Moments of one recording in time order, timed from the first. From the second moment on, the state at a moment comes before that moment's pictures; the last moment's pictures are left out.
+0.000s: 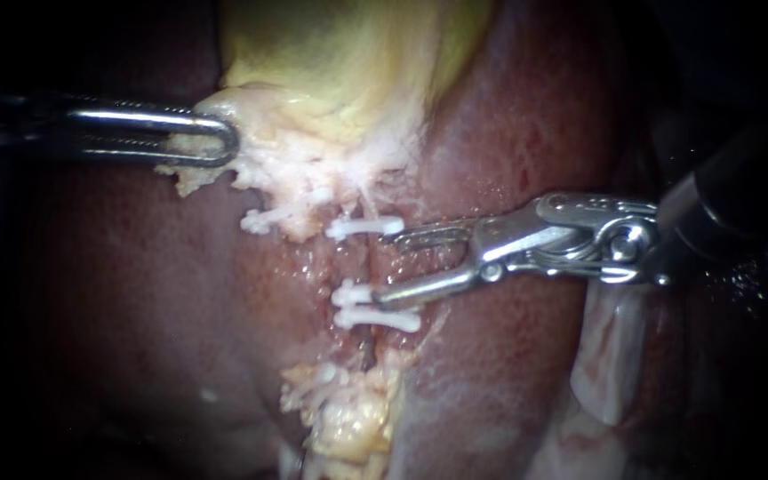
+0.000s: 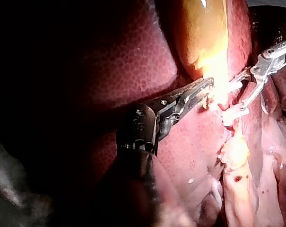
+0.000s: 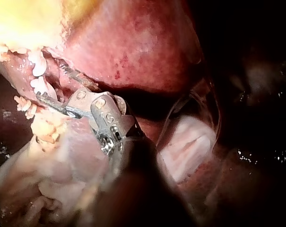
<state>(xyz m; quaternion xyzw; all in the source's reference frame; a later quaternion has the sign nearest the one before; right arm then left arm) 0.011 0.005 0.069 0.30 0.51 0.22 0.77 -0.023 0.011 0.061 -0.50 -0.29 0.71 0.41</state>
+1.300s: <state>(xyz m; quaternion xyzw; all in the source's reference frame) 0.004 0.005 0.061 0.20 0.56 0.09 0.80 -0.027 0.010 0.066 -0.51 -0.26 0.72 0.38</state>
